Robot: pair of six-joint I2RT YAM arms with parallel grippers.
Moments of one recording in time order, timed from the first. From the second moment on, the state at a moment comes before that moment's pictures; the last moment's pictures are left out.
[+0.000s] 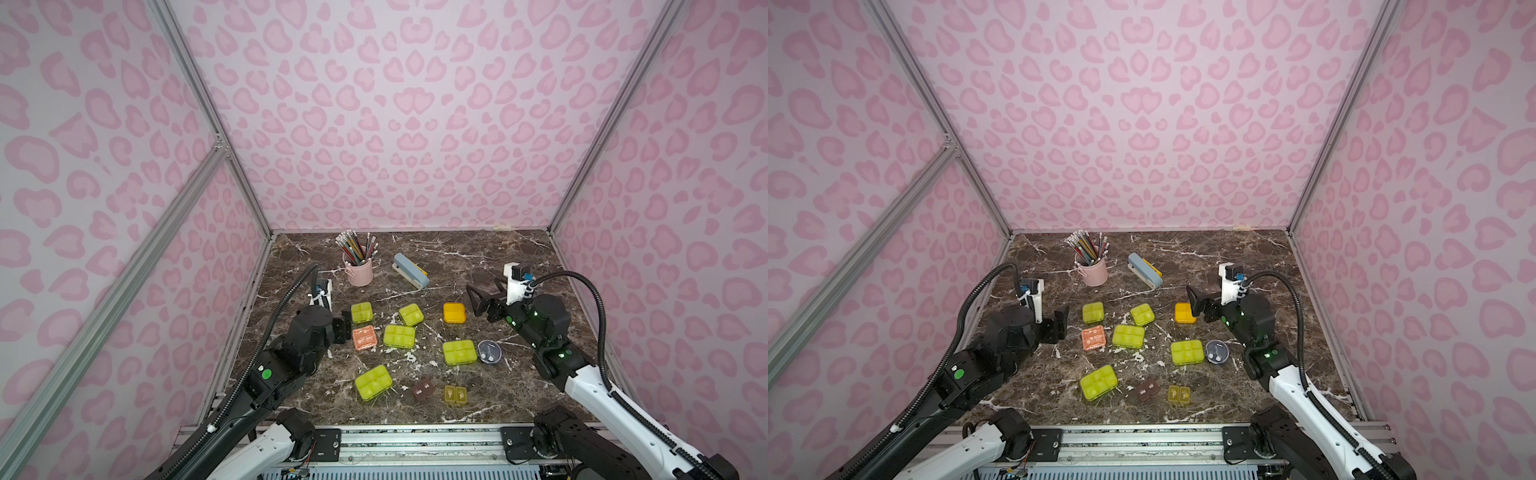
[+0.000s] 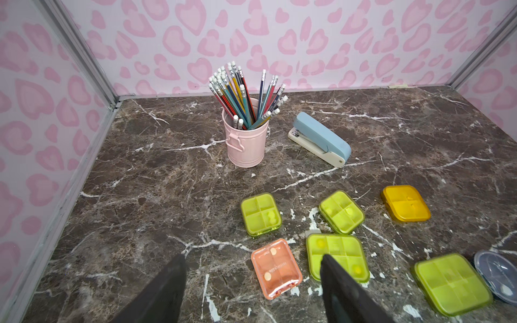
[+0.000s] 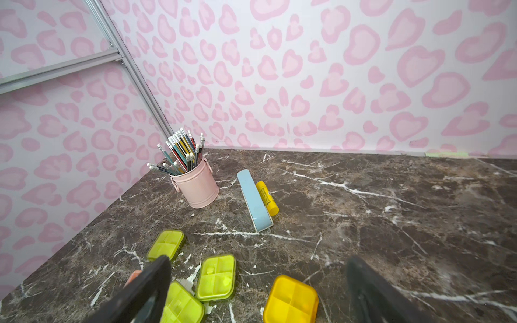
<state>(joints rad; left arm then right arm) -0.68 0.71 0.82 -0.64 -0.49 -0.32 0.37 0.86 0.52 0.20 -0.12 0.25</state>
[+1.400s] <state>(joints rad) -0.68 0.37 0.51 -0.48 -0.60 -0.17 0.37 0.47 0.12 0.45 0.07 0.14</state>
